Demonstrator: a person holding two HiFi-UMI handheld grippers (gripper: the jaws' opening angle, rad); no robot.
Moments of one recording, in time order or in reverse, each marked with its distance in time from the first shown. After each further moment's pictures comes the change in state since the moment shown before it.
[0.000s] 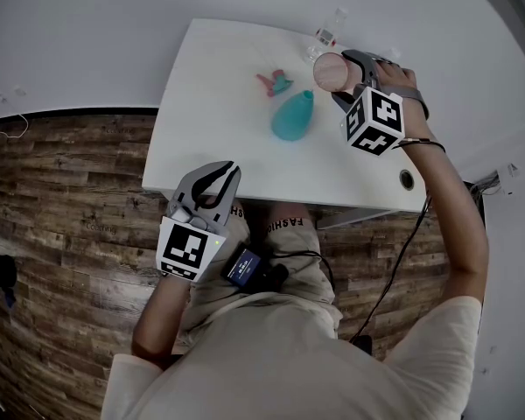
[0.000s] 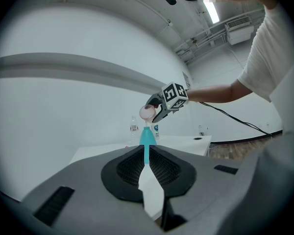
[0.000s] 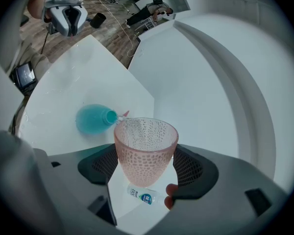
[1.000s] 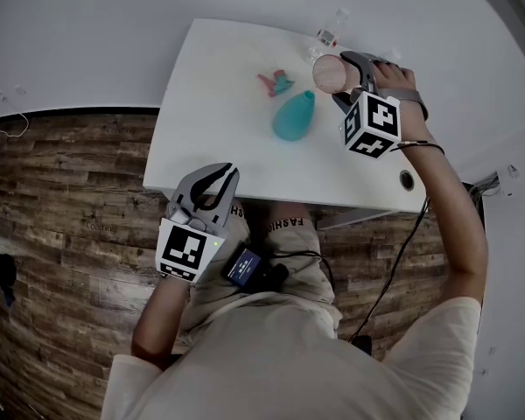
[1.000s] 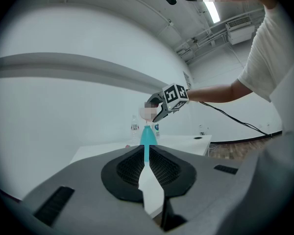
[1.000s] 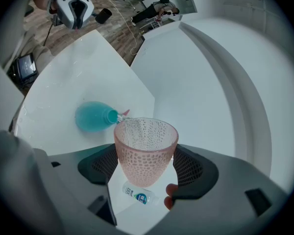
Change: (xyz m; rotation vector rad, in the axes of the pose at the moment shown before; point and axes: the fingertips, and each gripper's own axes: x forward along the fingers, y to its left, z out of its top) left arm -0.005 0.000 -0.004 -0.003 0.005 0.007; right arm 0.000 0.002 0.003 -0.066 0.011 -0.028
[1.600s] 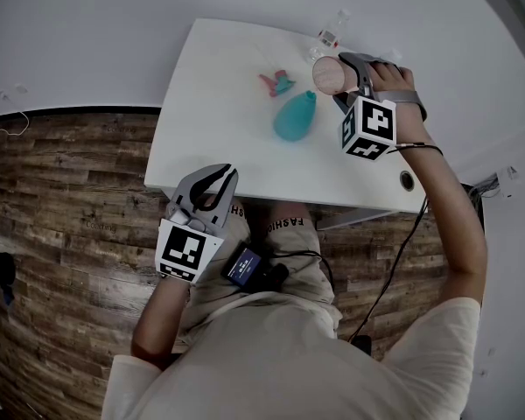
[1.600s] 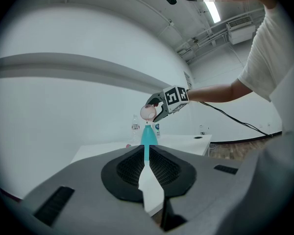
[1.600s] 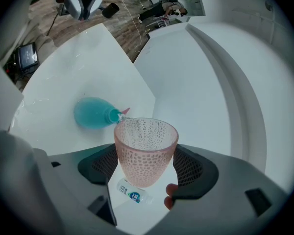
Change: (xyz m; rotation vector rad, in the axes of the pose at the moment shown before) left arm -0.005 0.002 -0.002 -0.005 0.002 0.007; right arm 0.002 0.001 0.004 -0.076 0.021 -0.032
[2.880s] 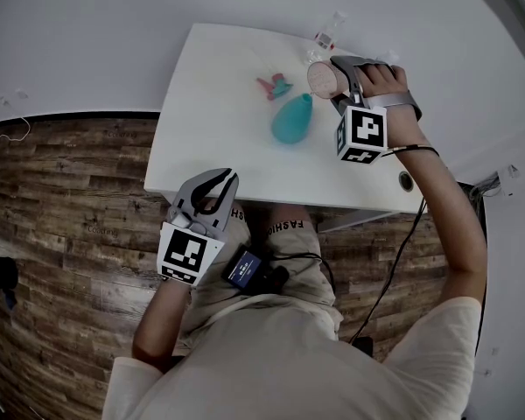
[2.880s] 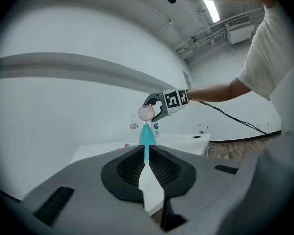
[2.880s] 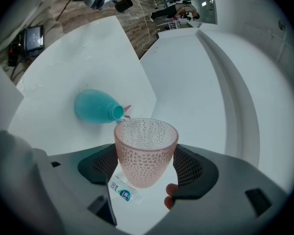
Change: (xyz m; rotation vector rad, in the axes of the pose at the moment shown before) left arm 0.003 -0.005 -0.001 0.008 0.009 -0.010; right arm 0.003 0.003 0.001 -0.130 0.012 -0.053
